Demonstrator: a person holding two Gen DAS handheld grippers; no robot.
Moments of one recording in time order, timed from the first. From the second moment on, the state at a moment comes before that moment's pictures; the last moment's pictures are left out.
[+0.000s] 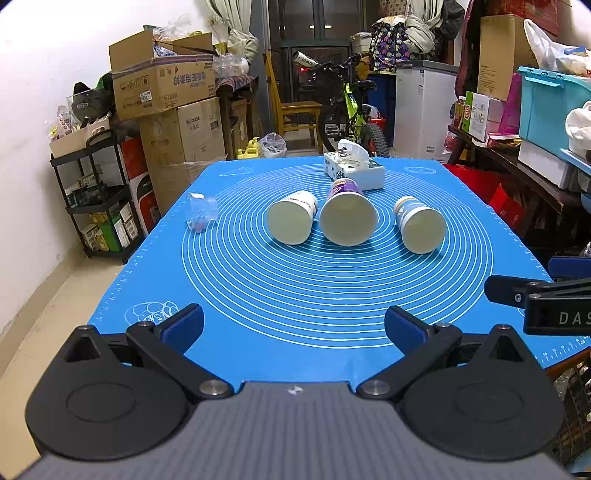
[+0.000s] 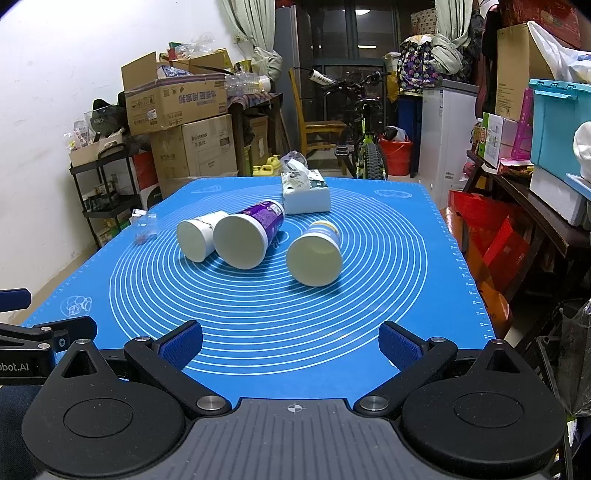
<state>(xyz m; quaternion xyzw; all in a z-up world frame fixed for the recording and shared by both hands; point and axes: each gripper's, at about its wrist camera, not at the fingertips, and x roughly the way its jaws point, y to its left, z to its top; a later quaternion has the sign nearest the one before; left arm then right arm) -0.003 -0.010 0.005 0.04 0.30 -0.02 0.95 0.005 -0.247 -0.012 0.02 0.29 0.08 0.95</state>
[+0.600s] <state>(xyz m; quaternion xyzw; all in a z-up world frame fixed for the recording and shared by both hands) -0.004 -0.011 0.005 0.04 0.29 -0.02 0.95 0.006 -0.246 -0.012 0.02 0.29 0.08 0.95</state>
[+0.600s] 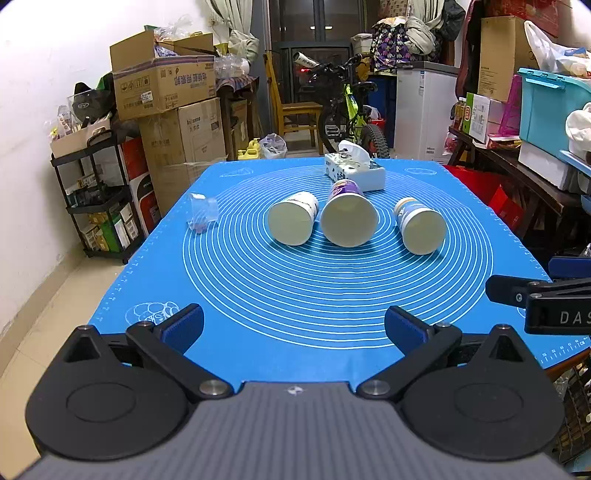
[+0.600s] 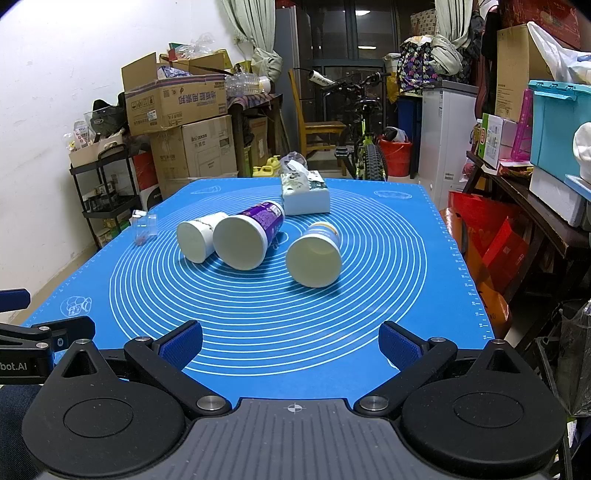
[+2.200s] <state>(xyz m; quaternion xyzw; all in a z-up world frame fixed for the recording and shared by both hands) 0.255 0.137 -0.053 0.22 0.24 -0.11 0.94 0.148 -0.154 -0.026 0.04 0.27 0.11 0.95</state>
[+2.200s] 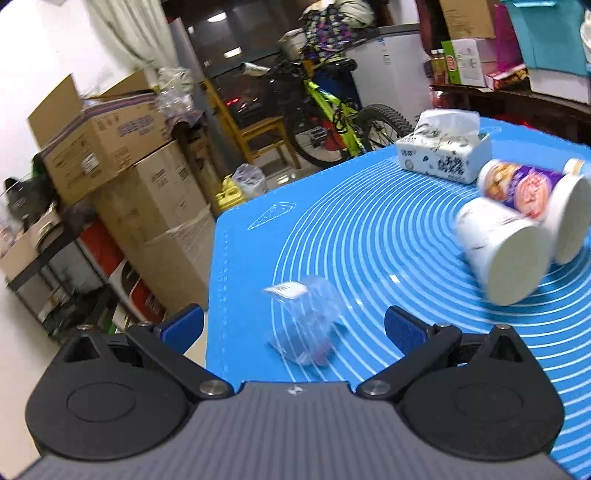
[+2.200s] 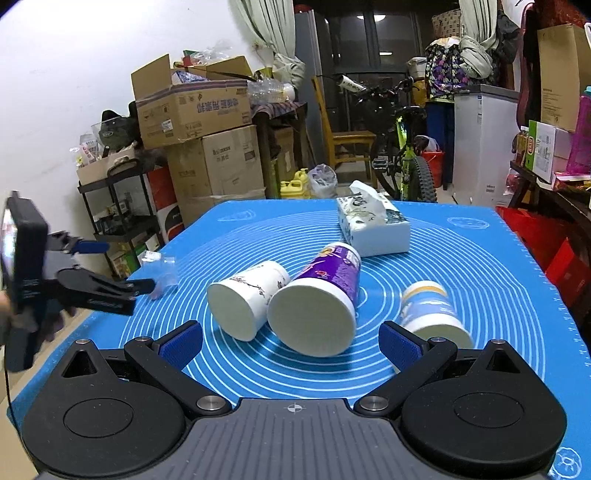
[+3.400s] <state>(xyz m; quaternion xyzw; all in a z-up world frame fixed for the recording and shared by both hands) 0.198 0.106 -0.025 0.10 0.25 -0.14 0.95 0.133 -0.157 -0.022 0.01 0.27 0.09 0.96</state>
